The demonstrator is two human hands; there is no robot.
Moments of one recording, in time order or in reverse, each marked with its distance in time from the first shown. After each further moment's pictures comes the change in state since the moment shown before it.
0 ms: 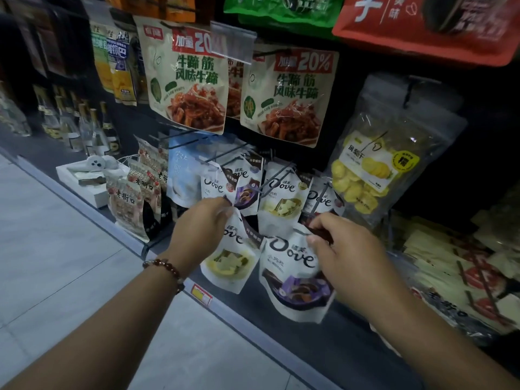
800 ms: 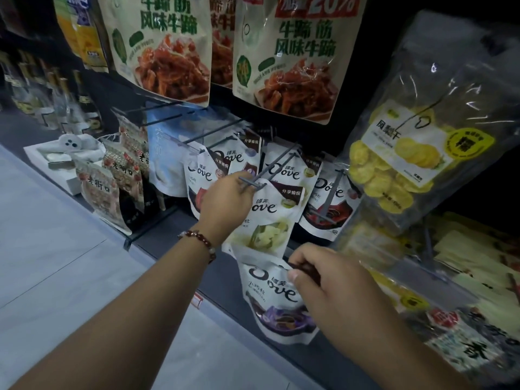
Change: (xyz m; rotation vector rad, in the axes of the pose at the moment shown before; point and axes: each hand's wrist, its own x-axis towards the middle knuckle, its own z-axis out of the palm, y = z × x) left_hand 0.087 0.001 0.091 -0.178 -0.024 -0.136; right_hand 0.027 0.035 0.060 0.134 -0.221 -0.001
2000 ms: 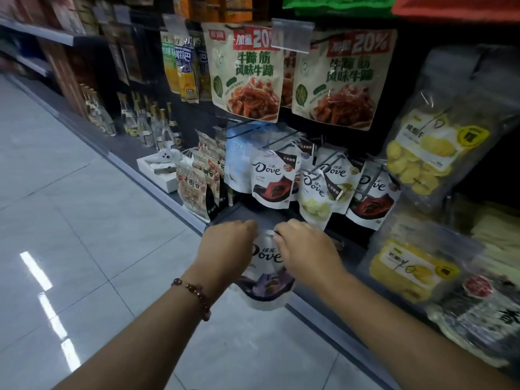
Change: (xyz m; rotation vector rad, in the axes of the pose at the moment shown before) left_hand -0.186 0.014 -0.143 0.775 -0.165 0.082; right_hand -0.008 -0.072 0.080 -0.305 0.088 -0.326
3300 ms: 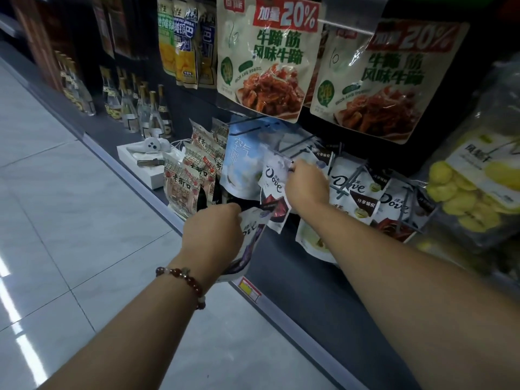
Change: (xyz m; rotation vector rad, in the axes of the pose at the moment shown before) left_hand 0.084 -0.066 0.040 -0.184 0.072 -0.263; right_hand 0.207 0.036 0.044 0.031 0.203 0.425
